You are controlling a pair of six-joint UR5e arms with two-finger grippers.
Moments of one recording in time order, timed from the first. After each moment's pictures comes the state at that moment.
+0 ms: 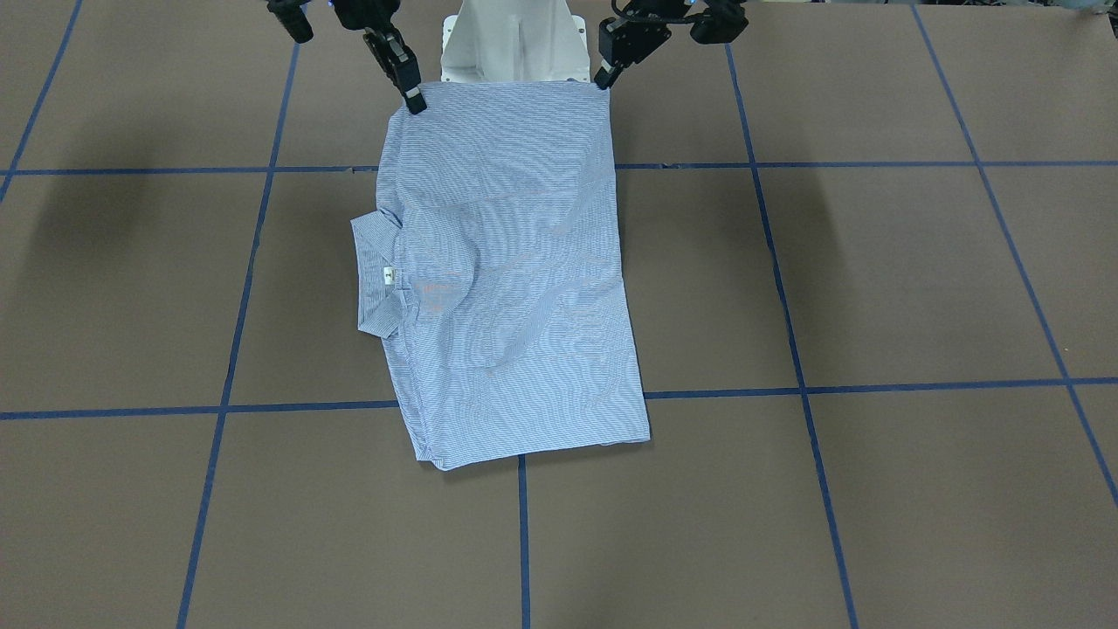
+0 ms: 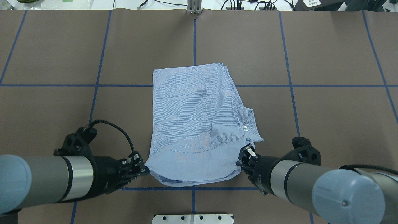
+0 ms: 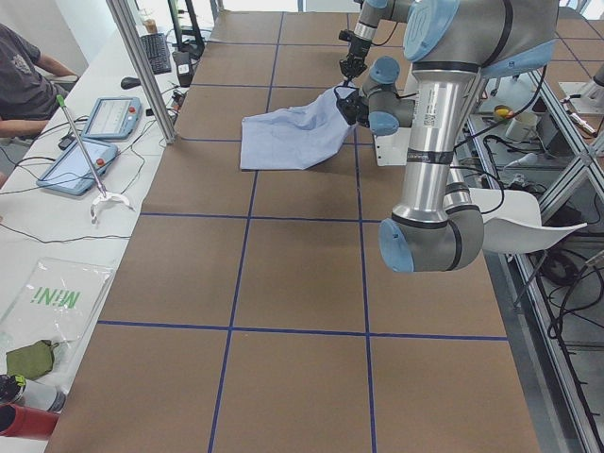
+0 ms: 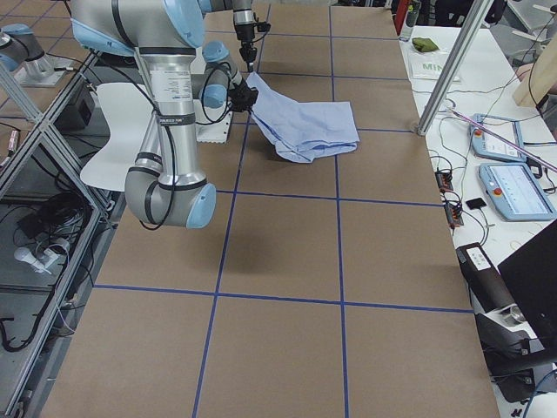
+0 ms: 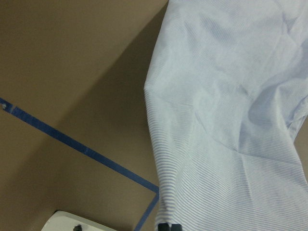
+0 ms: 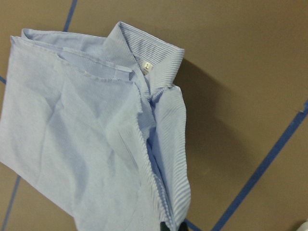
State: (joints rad) left arm -0.29 -1.78 -2.33 -1.89 -1.68 -2.08; right arm 0.21 -1.35 2.37 -1.48 1.46 2.50
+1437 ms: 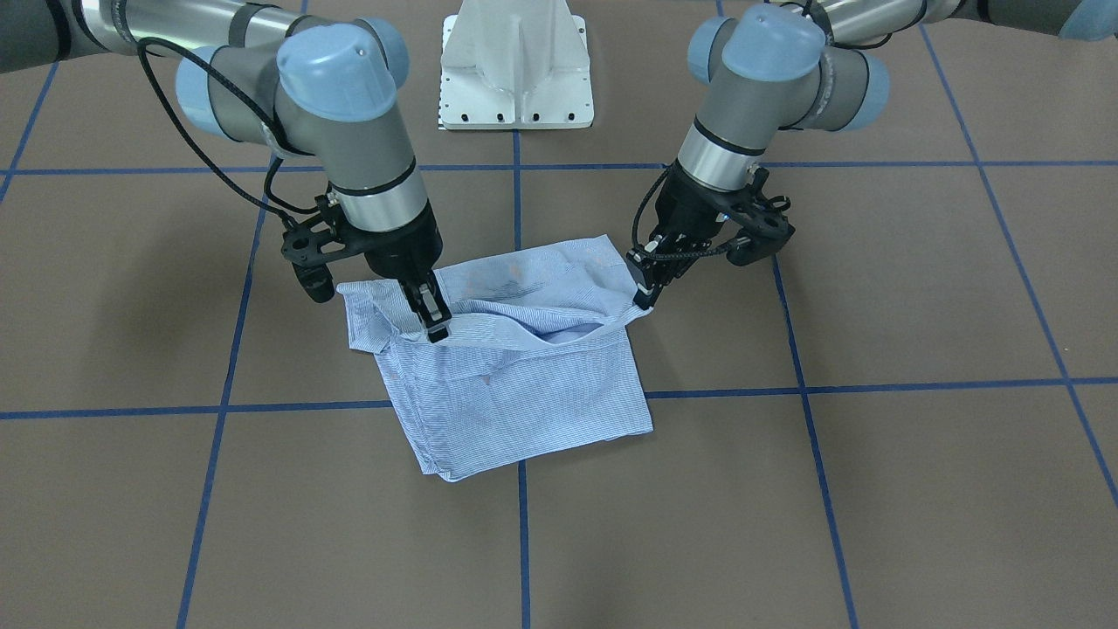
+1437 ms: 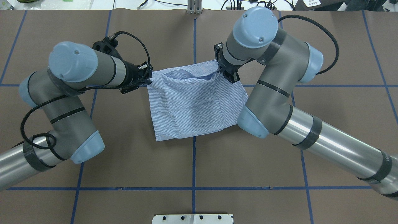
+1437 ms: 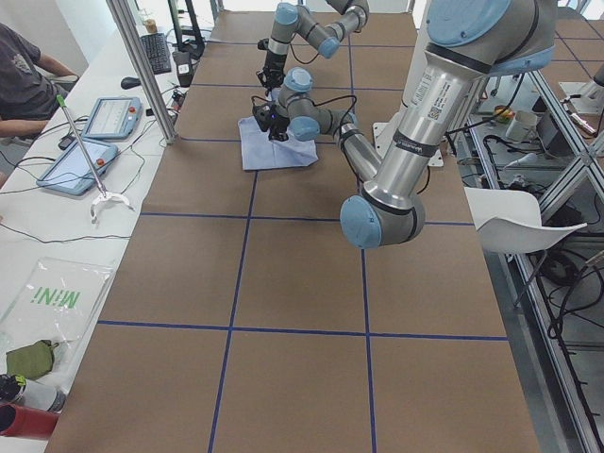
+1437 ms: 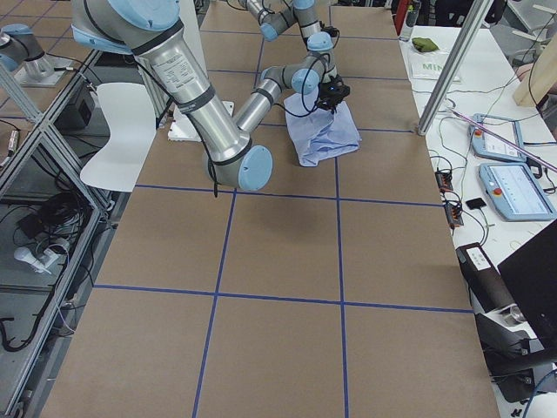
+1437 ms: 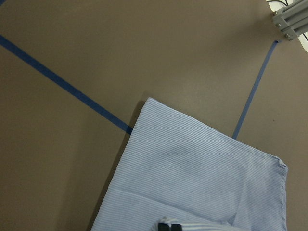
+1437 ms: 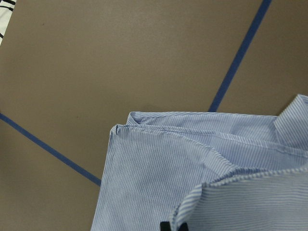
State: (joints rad) left arm -0.68 -2.10 -1.72 -2.00 -1.79 -1.80; right arm 0.70 -0.81 1.58 -1.47 1.84 2.22
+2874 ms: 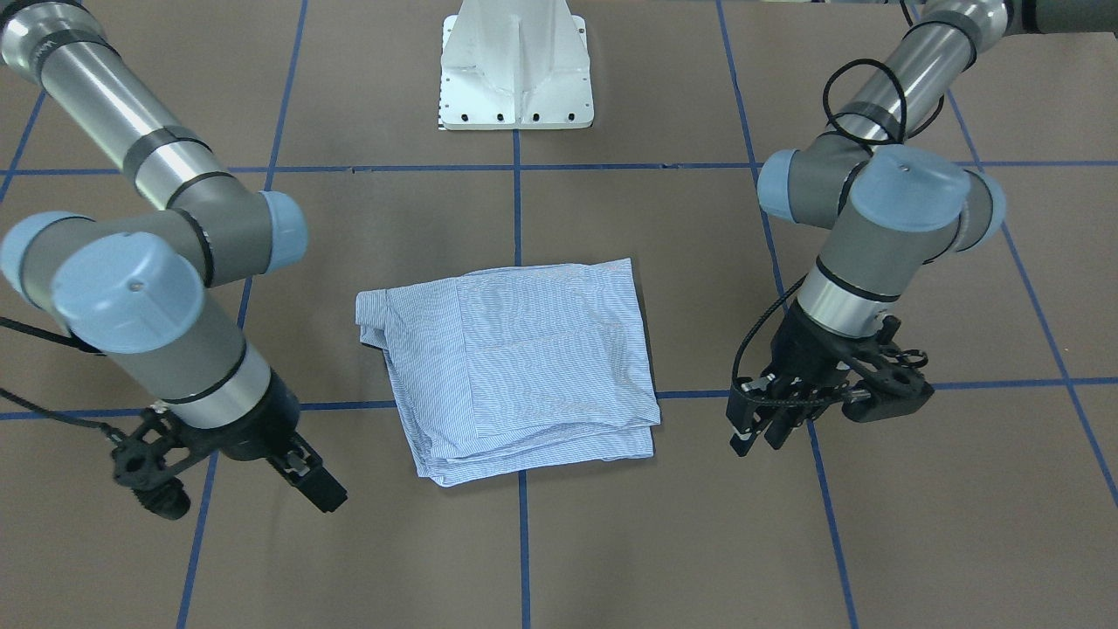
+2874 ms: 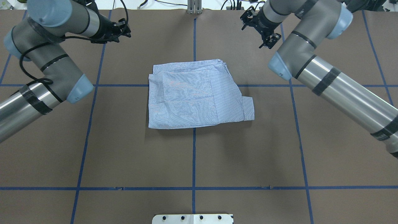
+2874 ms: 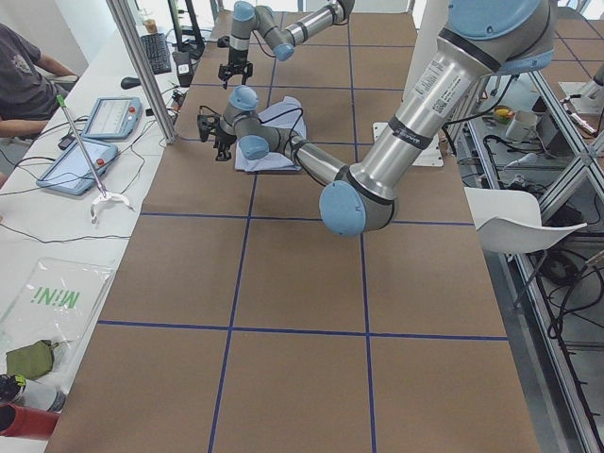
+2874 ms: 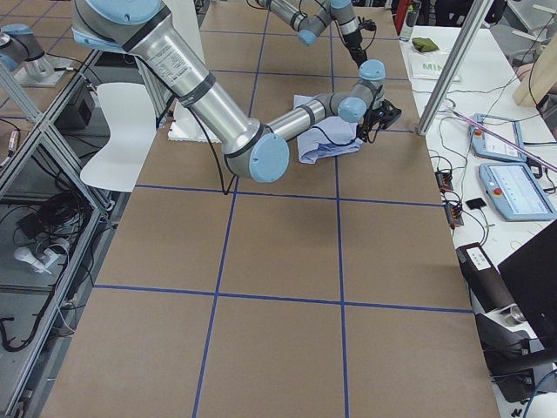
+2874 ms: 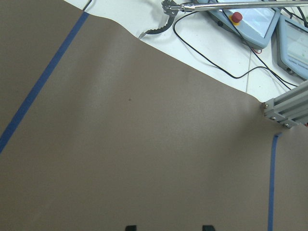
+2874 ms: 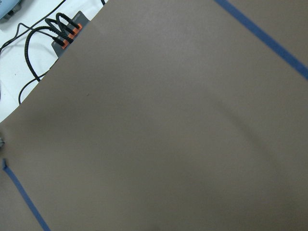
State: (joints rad) left arm -0.94 -2.15 -1.43 -2.21 -1.92 -1.25; right arm 0.98 -0.85 1.27 -1.18 2.10 1.64
